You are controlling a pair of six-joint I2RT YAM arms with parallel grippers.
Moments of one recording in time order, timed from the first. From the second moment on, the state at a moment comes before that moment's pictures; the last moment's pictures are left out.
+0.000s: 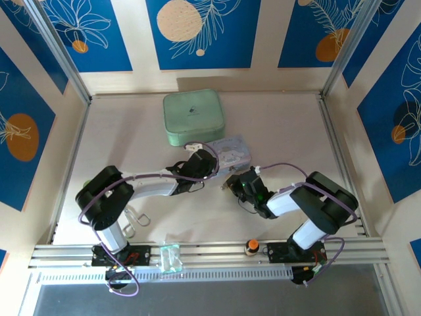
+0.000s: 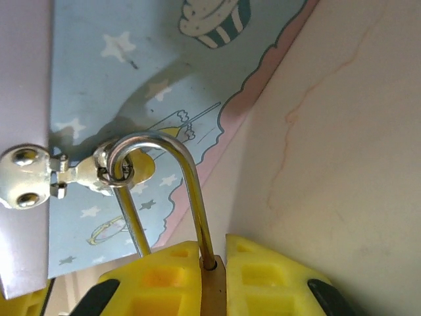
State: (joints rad) left arm -0.86 1.72 0.89 0.09 -0.29 -0.92; right arm 0.69 1.59 0.30 0.68 0.09 1.38
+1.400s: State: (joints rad) left arm -0.85 1.72 0.88 0.12 -0.20 -0.91; right arm 0.39 1.48 0.23 0.72 -0.25 1.35
